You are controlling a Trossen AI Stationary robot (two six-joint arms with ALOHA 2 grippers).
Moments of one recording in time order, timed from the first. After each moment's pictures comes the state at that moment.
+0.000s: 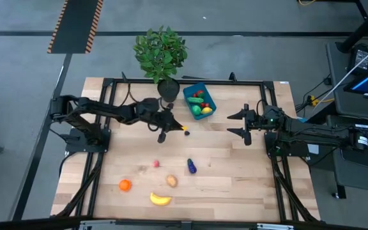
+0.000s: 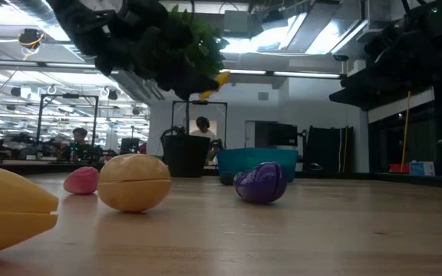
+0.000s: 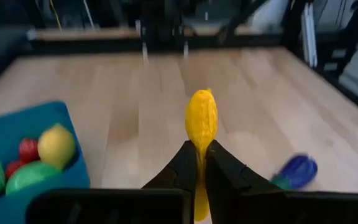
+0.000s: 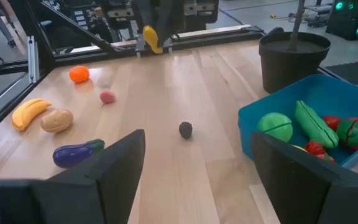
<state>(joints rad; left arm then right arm) 0.23 1.47 0.67 0.45 0.36 0.11 -0.32 0.55 0.15 0.17 -0.25 0.05</state>
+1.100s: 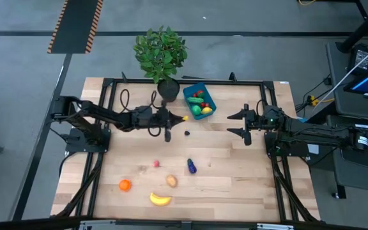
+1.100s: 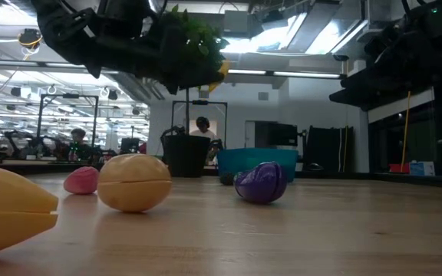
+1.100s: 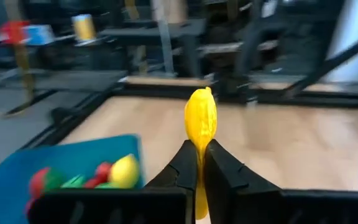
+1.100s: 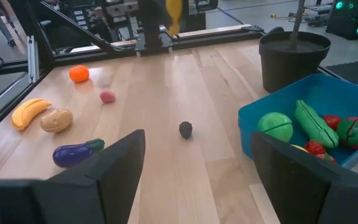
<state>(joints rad) 0.14 1.50 0.56 0.82 -0.06 0.01 -0.32 0.55 0.15 0.17 -0.25 0.05</state>
